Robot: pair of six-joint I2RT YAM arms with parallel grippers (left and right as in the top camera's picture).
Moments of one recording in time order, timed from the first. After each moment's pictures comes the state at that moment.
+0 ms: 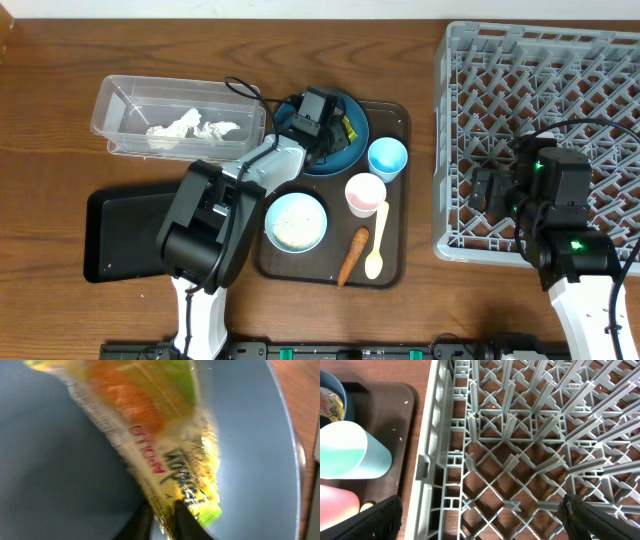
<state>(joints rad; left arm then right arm) -0.45 2.07 1.27 -0.14 0.10 -0.81 0.01 1.01 0.80 -0.59 0.02 0.08</state>
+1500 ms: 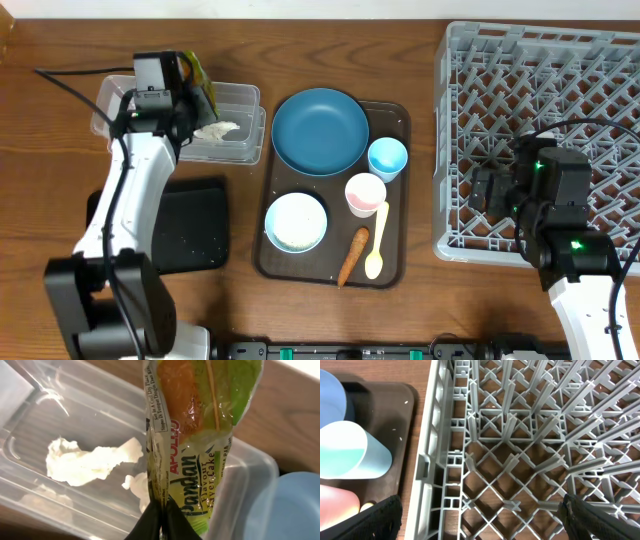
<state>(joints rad) 0.06 1.67 1.27 -0.53 -0.01 -0.34 0.01 1.01 0.80 -0.59 0.02 0.08</state>
